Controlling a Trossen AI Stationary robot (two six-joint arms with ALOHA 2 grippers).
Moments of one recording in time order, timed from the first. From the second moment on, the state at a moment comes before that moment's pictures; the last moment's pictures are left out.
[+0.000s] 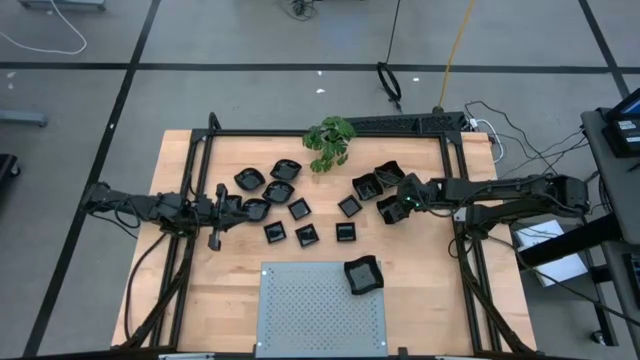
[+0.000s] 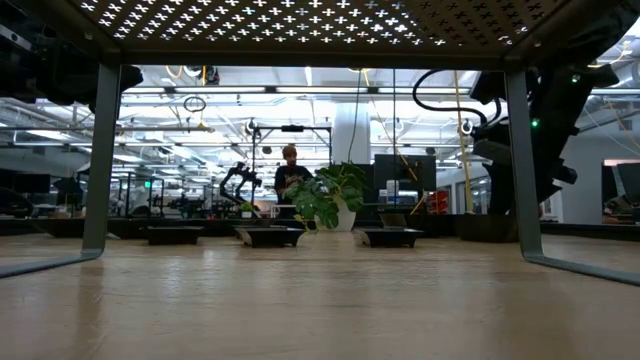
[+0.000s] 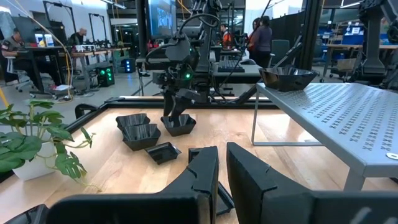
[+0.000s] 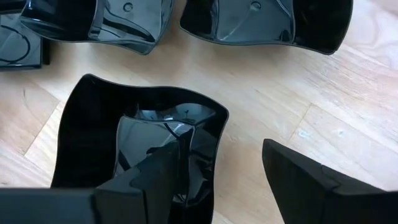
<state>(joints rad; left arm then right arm) -0.24 0.04 0.02 0.06 -0.22 0.00 -0.24 1.12 0.47 -0.49 0.24 0.74</state>
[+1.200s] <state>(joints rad) -0.24 0.04 0.02 0.06 -0.22 0.00 -0.24 1.12 0.47 -0.44 0.23 0.71</state>
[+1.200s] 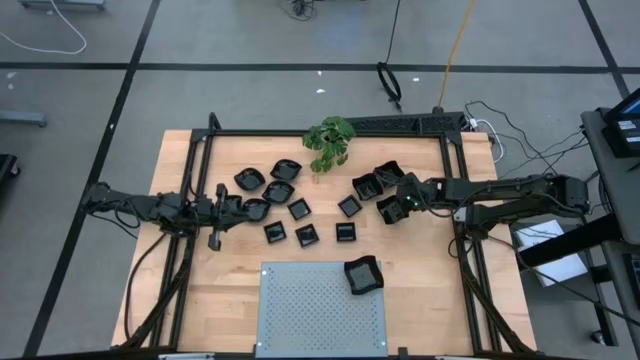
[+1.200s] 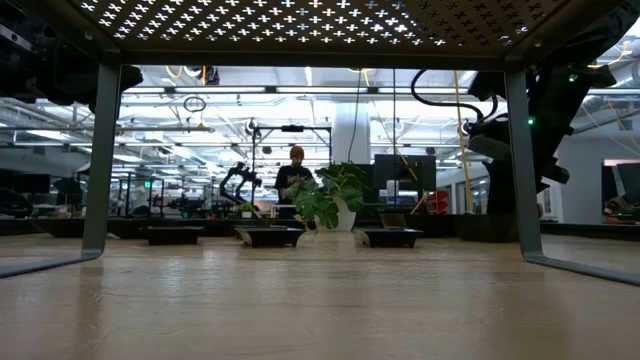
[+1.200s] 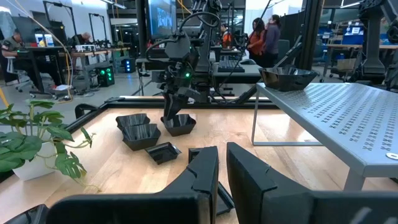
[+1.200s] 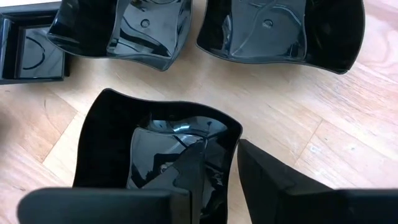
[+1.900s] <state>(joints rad) -0.24 0.04 0.02 0.06 -0.22 0.00 -0.24 1.12 0.47 -0.48 0.23 0.74</state>
